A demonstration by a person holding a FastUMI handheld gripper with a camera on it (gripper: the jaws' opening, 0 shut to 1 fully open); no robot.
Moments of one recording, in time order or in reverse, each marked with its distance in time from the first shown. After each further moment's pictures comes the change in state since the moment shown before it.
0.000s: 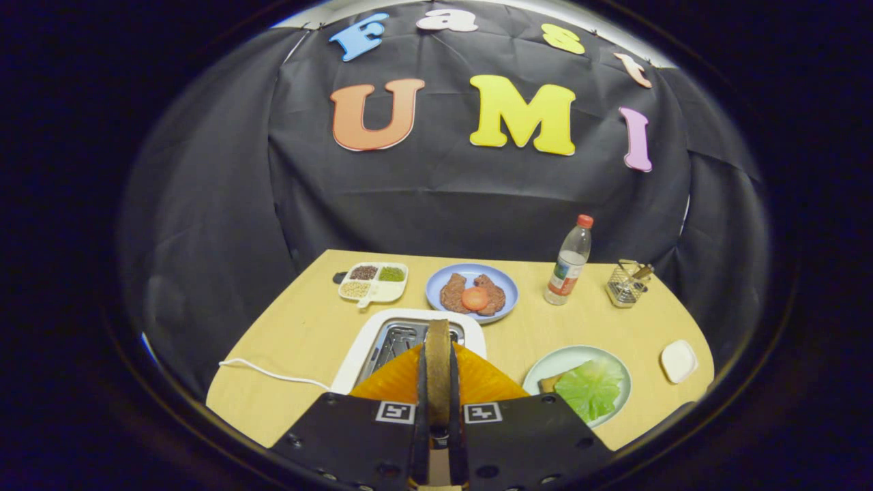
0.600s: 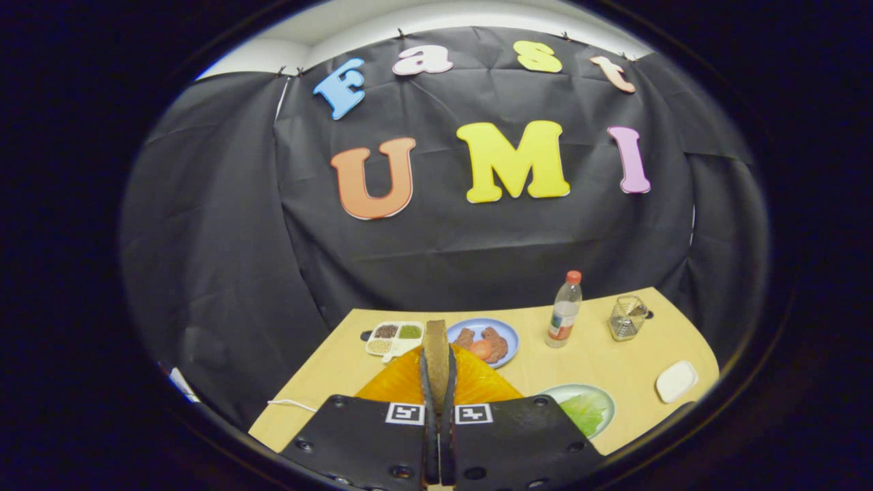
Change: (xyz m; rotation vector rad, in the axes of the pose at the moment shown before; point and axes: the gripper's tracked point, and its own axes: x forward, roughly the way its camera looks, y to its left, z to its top) arm -0.069 -0.049 0.111 0.107 -0.171 0.124
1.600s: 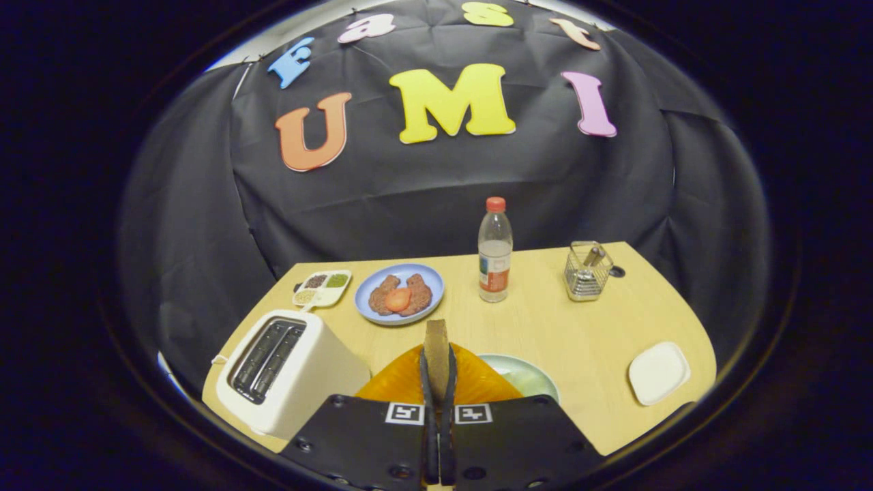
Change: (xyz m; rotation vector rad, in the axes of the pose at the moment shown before) arm 0.055 -0.161 -0.118 0.063 0.209 -0.067
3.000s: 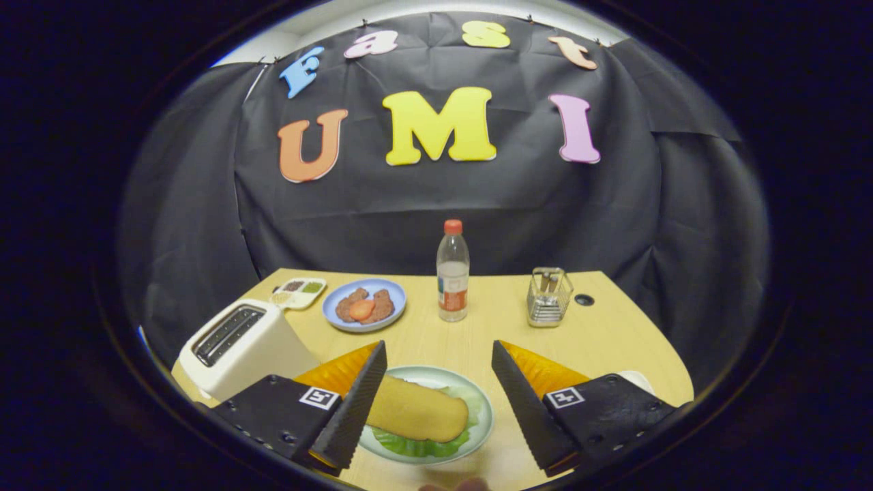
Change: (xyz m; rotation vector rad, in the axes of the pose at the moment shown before) arm -0.046 -0.070 0.039 -0.121 -0.186 -0.039
